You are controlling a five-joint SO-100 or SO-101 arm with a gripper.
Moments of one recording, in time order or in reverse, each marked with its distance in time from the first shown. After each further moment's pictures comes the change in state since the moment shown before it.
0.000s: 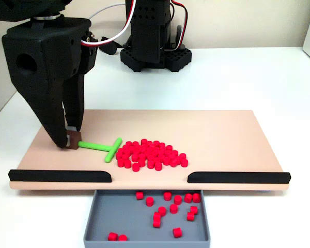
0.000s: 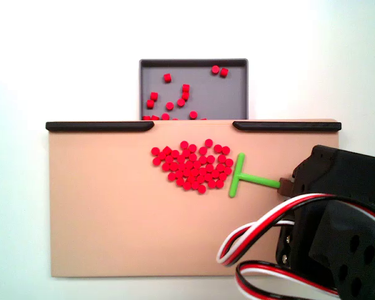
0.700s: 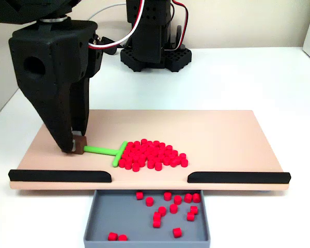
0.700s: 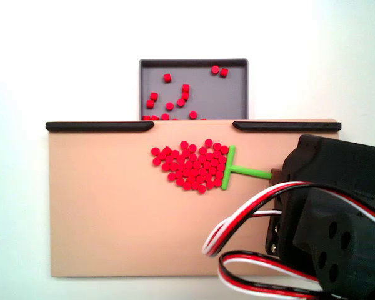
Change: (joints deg) arm -1.7 -1.6 -2.4 -0.1 0.0
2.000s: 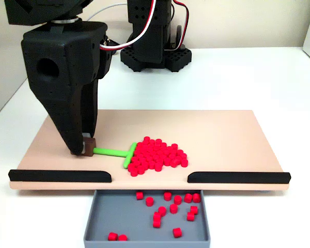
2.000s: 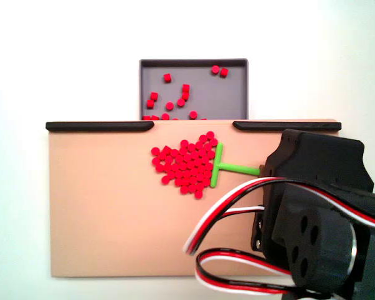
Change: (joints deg) arm -2.2 0.0 -0.1 -0.1 0.4
